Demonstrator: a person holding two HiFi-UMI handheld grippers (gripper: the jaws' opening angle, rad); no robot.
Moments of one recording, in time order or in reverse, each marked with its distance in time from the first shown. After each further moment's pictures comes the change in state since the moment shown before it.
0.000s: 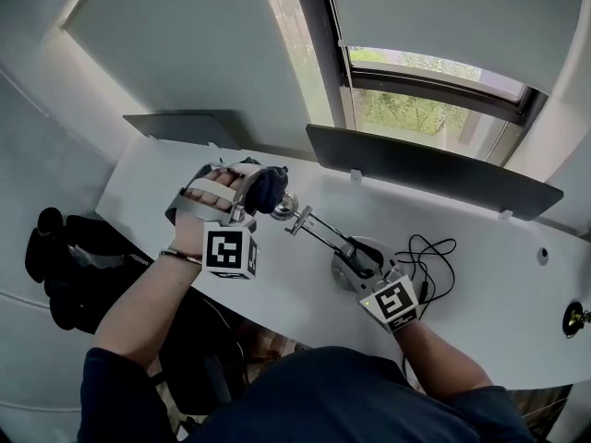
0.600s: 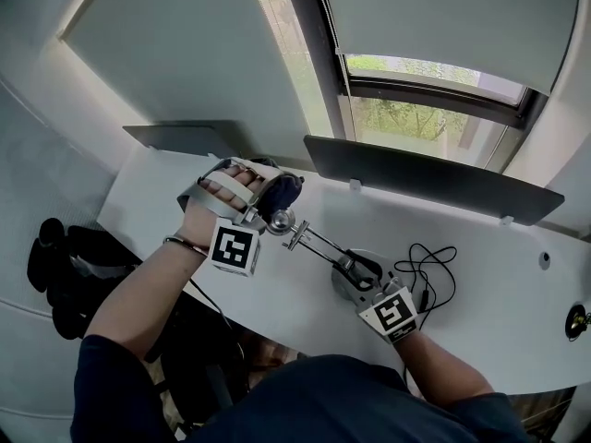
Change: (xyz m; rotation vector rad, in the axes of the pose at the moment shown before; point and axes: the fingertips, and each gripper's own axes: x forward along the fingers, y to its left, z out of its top) left arm 0.033 0.004 0.020 0.228 -0.109 -0.007; right arm 0.002 0.001 -0.004 0.007 -0.005 0.023
